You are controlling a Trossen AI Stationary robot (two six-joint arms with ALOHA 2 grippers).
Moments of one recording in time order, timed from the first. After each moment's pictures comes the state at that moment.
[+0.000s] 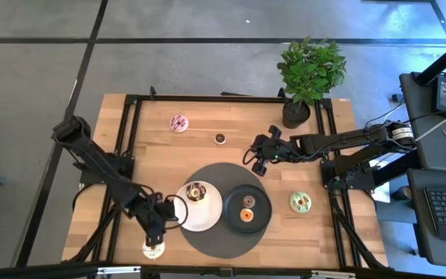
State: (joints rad) left arm -0.76 1.43 0.90 -0.60 -0.05 -1.01; right arm 0.06 1.36 0.93 -0.37 0.42 0.26
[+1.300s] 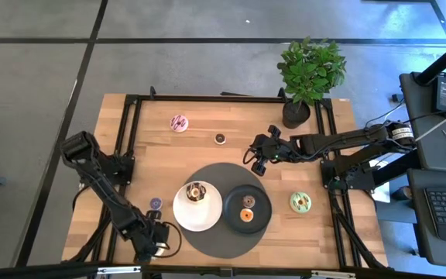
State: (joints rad) left arm -0.94 1.66 0.90 -0.47 -0.02 -0.92; right arm 0.06 1.36 0.92 -0.35 0.42 0.26
